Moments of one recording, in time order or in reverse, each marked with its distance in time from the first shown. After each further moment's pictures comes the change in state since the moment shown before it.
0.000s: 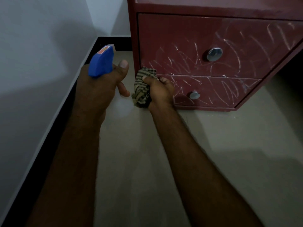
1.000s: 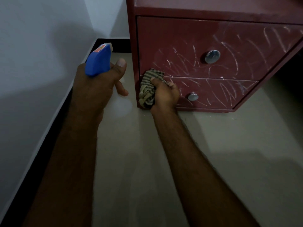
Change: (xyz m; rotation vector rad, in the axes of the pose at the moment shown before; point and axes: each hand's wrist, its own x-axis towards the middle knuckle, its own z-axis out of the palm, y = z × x) left_hand 0.002 0.004 -0.005 0.000 -0.018 0.036; right_hand -0.006 -0.007 -0.013 0.096 0.122 -0.062
